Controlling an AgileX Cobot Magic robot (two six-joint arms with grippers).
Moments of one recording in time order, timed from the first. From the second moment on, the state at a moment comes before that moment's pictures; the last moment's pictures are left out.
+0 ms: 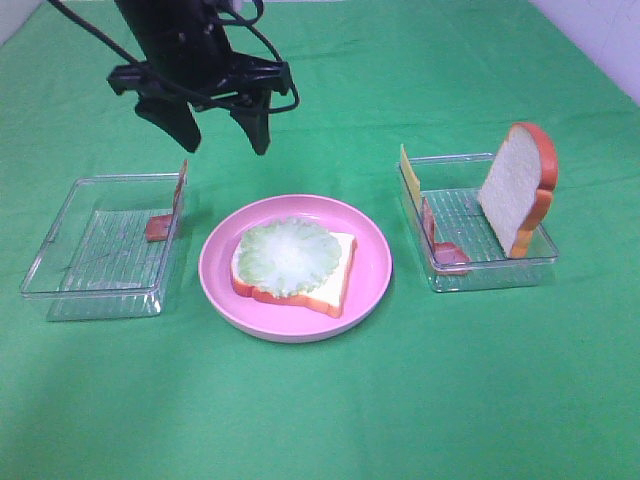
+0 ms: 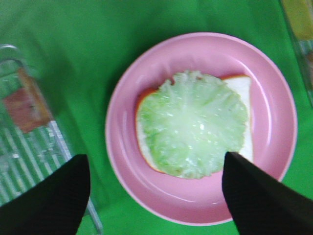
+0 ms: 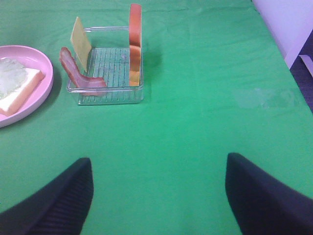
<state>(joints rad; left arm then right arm) -0.47 2.09 -1.90 -0.09 1.16 -0.22 -0.03 0.00 -0.51 0.08 1.07 -0.09</state>
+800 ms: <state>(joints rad) -0.36 2.24 -1.95 0.03 1.22 -0.30 -0.03 0.00 -0.51 0.08 1.07 -0.09</state>
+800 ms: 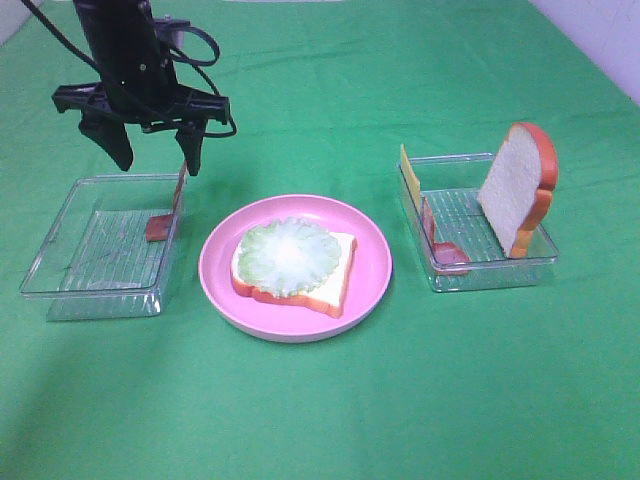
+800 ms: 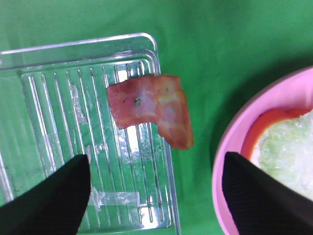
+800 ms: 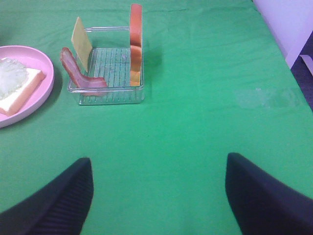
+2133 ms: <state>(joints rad) -0.36 2.27 -1.95 0.05 1.20 -0.26 -0.03 0.00 -0.51 0.08 1.07 -0.09</state>
